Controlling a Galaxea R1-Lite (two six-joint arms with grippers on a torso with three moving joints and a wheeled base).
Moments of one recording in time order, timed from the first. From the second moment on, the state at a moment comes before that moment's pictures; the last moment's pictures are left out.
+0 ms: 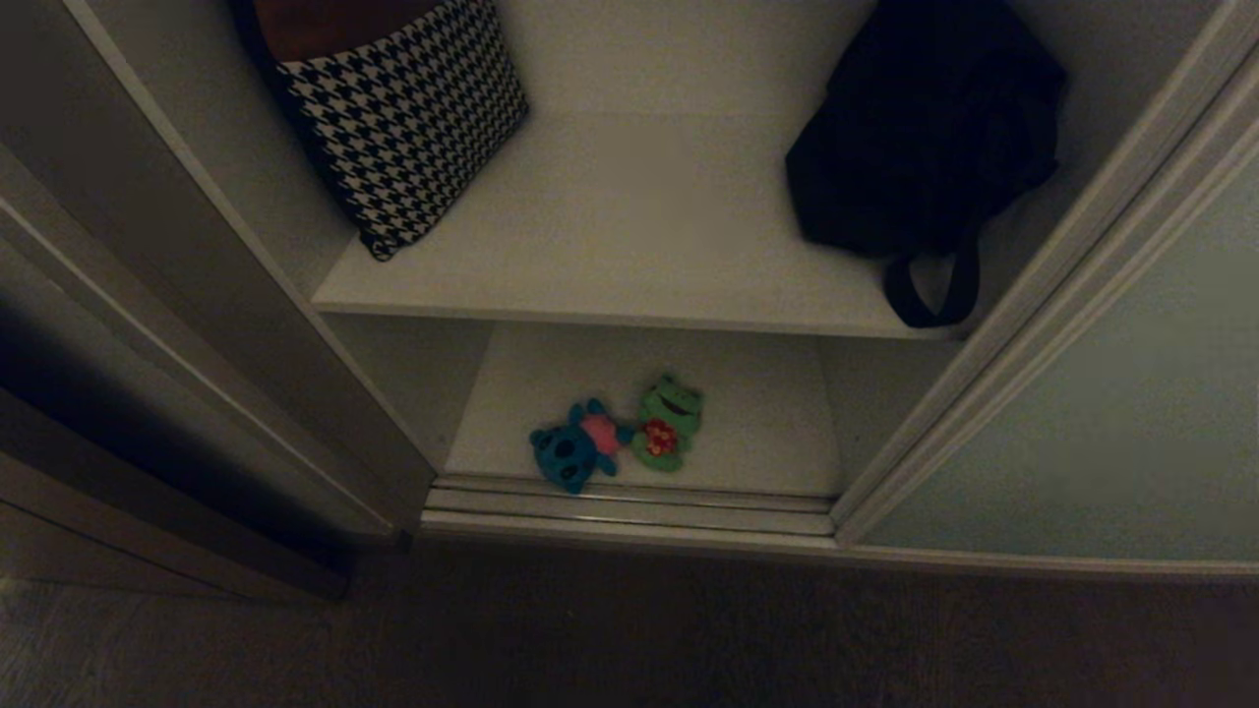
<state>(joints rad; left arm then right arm) -0.01 0.01 0.00 -0.01 -0.01 -0.03 0.00 0.00 0.00 0.04 0.02 -0.08</state>
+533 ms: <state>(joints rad) -0.01 0.00 0.00 -0.01 0.00 -0.03 0.00 0.00 0.00 0.03 0.02 -0.08</state>
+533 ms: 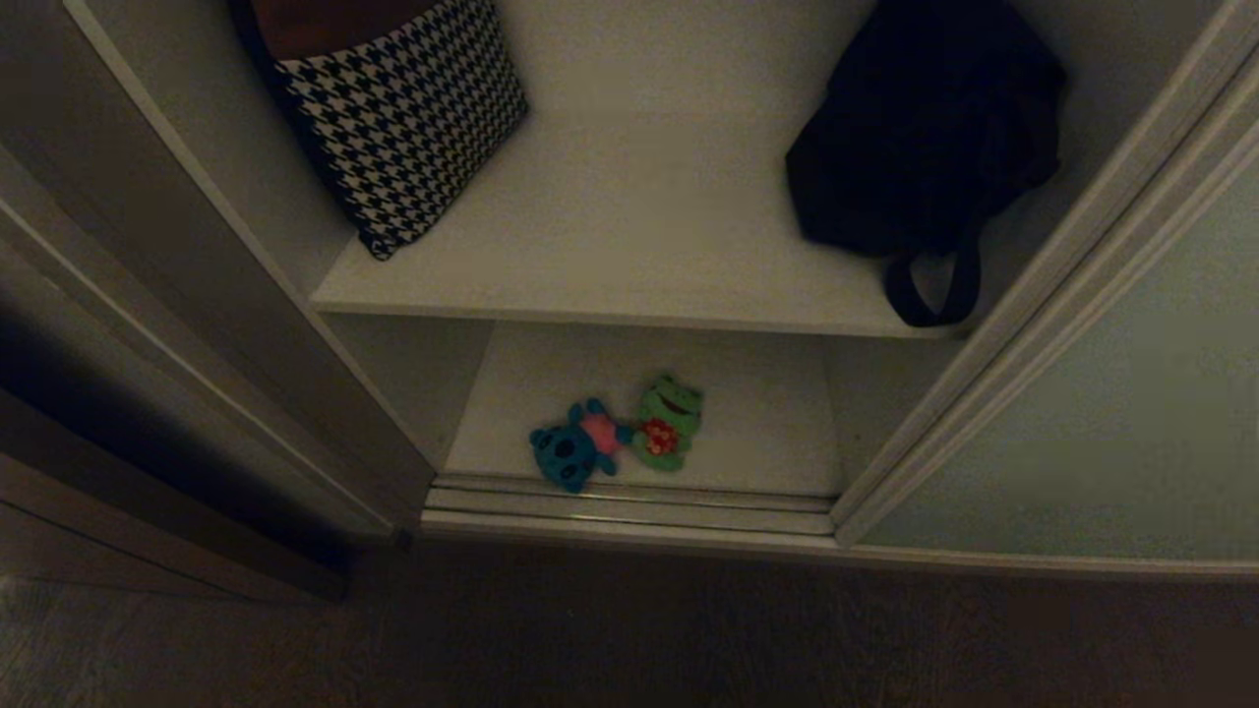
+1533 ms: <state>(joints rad) -0.01 0.00 -0.01 0.00 0.00 -0.03 0.00 0.00 0.00 0.03 0.02 -0.08</state>
